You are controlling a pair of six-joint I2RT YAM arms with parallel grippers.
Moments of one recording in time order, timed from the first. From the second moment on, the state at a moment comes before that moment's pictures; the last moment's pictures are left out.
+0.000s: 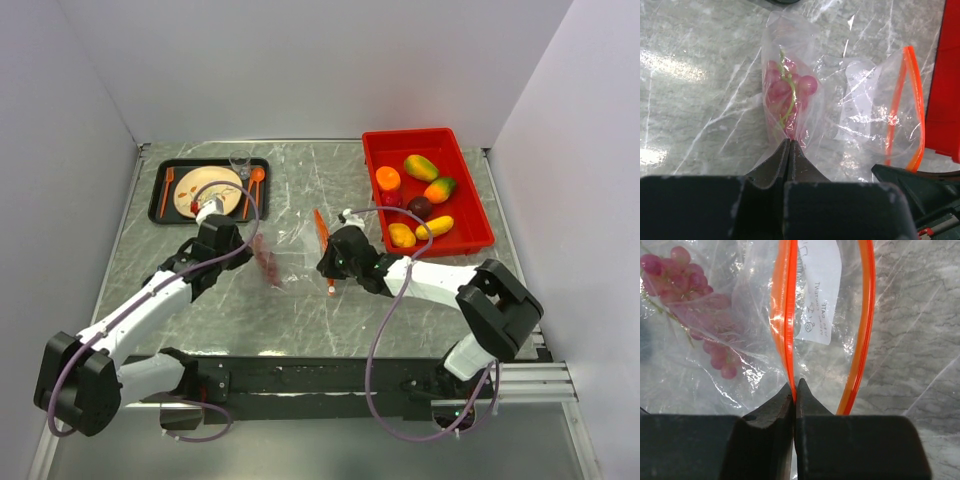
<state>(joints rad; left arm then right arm) -0.45 1.12 0.71 -0.27 -0.21 -0.82 0.79 1.56 0.80 0.06 0.12 0.78</state>
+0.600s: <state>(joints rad) -0.52 1.15 0.81 -0.31 -0.14 -0.72 0.79 1.67 0.83 0.06 0.11 0.79</state>
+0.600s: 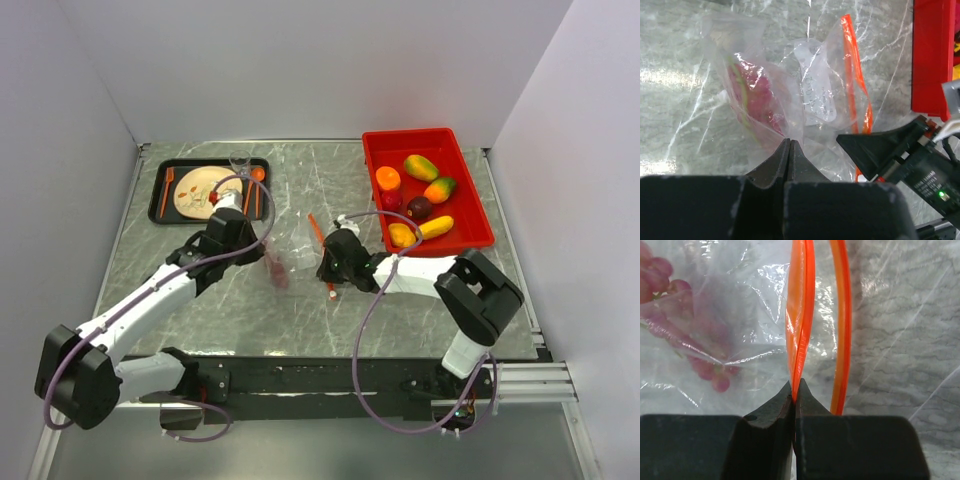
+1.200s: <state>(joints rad) -0.36 1.15 0.66 -0.38 -0.21 -0.80 0.82 1.63 0.80 0.08 0.11 0.83</state>
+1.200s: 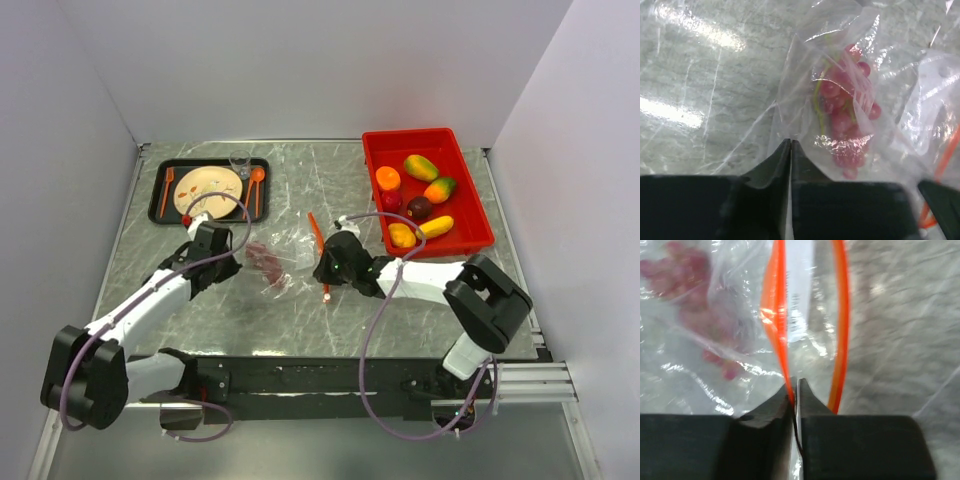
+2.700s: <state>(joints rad) -0.40 1.43 0.69 -0.20 -0.36 -1.07 0.66 1.79 0.94 0.24 -0.25 0.80</state>
